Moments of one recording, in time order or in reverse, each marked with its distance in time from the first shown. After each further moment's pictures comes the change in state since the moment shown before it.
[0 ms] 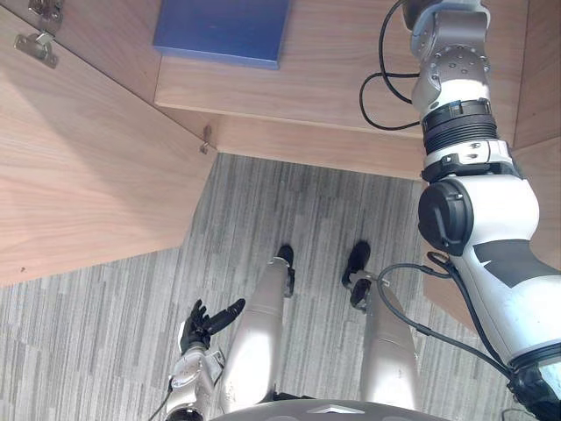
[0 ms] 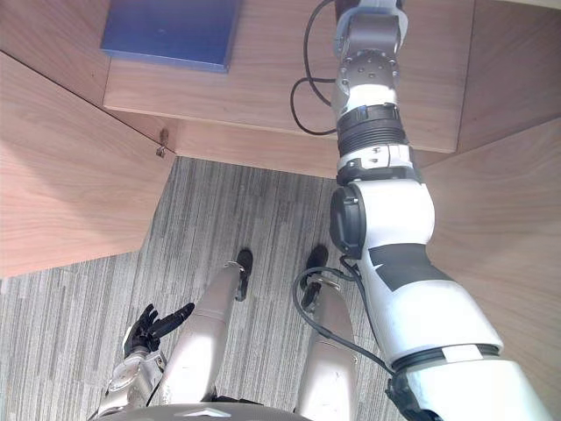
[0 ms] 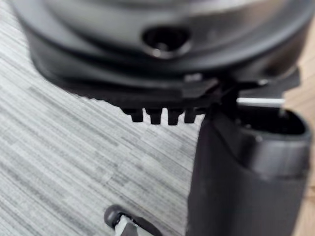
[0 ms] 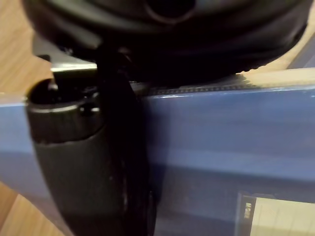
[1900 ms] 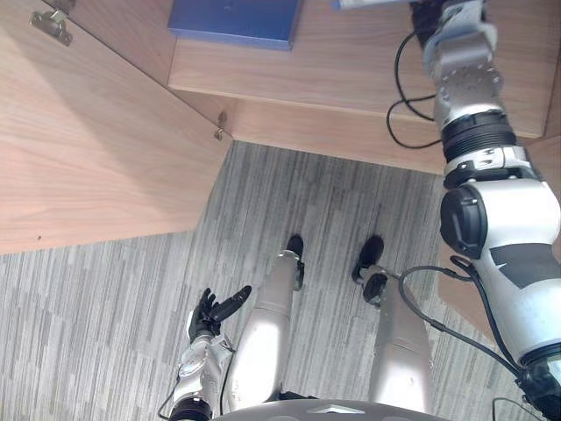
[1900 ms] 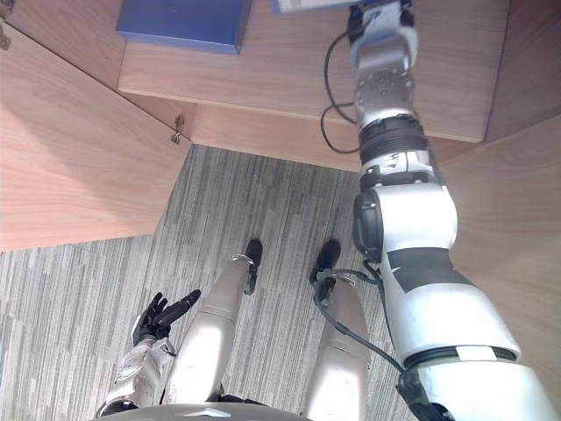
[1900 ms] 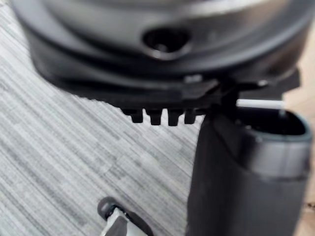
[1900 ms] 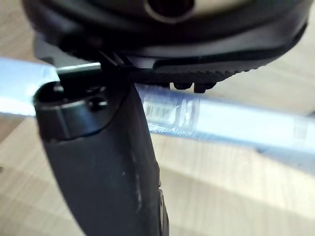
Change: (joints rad) left arm -0.043 -0.017 -0.003 0.003 -0.070 0.003 -0.041; right arm 0.095 -0.097 0.183 0.139 -0.206 0.199 0.099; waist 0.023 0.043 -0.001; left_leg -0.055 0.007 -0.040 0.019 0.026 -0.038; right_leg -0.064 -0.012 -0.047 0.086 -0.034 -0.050
